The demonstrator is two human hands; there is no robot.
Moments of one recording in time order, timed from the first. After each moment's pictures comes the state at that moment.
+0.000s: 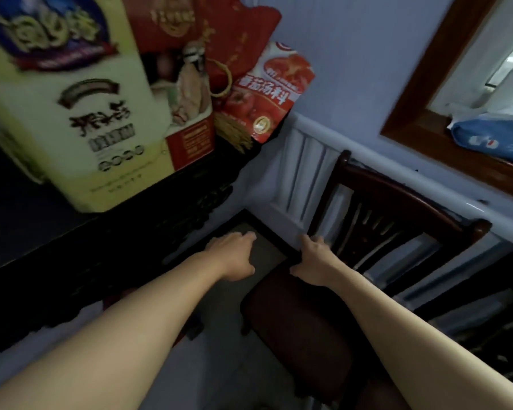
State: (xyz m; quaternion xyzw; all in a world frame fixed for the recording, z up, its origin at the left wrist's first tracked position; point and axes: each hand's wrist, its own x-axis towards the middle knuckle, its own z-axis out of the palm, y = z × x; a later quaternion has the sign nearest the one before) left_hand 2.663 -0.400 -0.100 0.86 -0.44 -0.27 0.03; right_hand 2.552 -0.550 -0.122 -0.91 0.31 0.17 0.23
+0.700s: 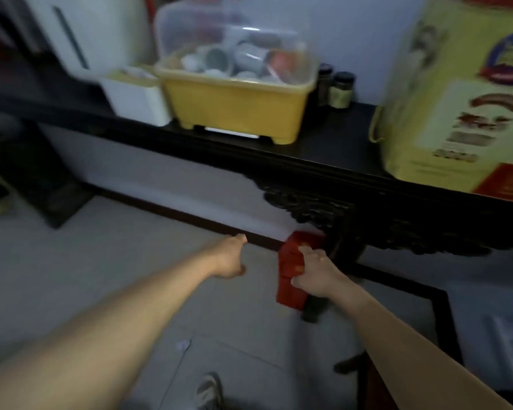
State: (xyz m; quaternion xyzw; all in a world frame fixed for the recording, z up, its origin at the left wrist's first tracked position) left_hand 2.488 -0.079 -0.091 0.95 0.15 -0.22 0.18; right_hand 2.562 -0.262 -0.121 -0.92 -0.17 0.30 0.16
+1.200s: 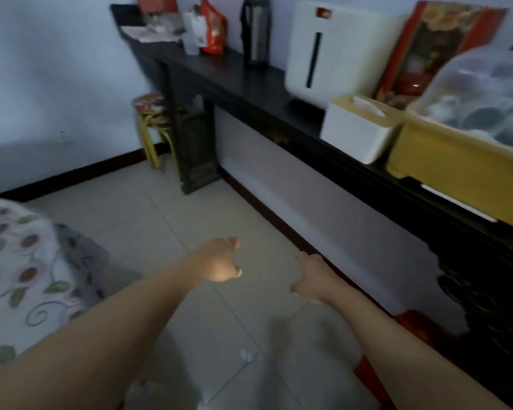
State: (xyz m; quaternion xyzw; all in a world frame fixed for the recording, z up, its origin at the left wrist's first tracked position) left_hand 2.304 0.187 -0.097 0.86 0.41 -0.16 0.26; right_hand 2.464 0.055 -0.110 -0.84 -0.43 0.33 0.05
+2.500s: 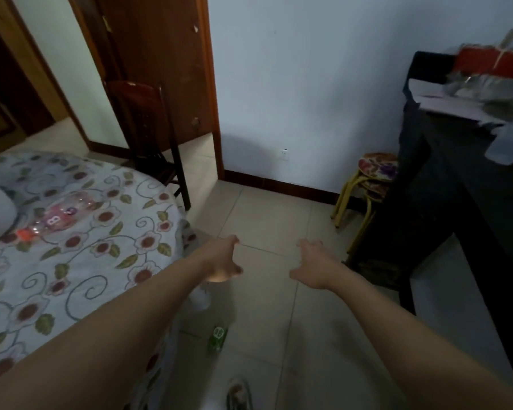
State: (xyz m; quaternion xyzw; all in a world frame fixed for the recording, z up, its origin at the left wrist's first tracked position) left_hand 2.185 0.621 -0.100 0.55 0.79 0.03 0.26; right_hand 2.380 0.711 -0.111 -0.49 -0.81 0.31 -0.09
